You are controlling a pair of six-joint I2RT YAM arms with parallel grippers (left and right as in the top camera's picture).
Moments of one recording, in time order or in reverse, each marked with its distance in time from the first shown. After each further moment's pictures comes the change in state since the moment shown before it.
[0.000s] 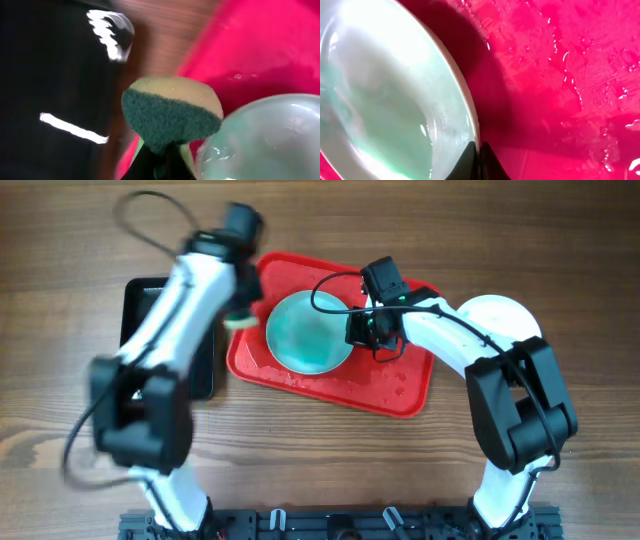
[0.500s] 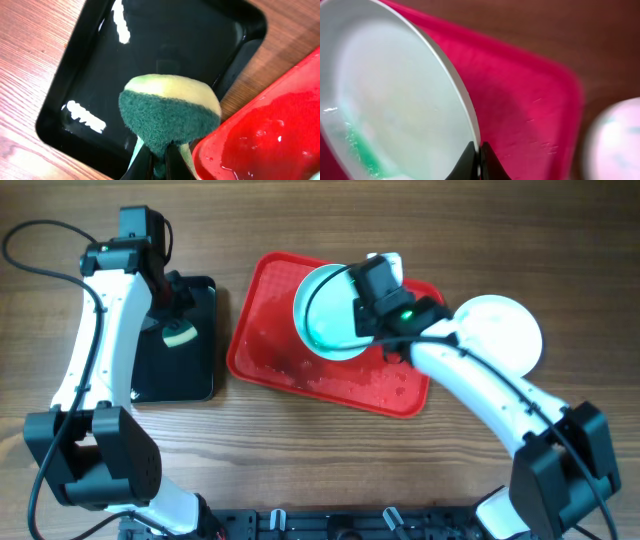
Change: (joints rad) left arm 0.265 -0.167 -0.090 -0.095 0.029 0.011; right arm 0.171 -0.287 0.003 -0.082 0.670 -0.226
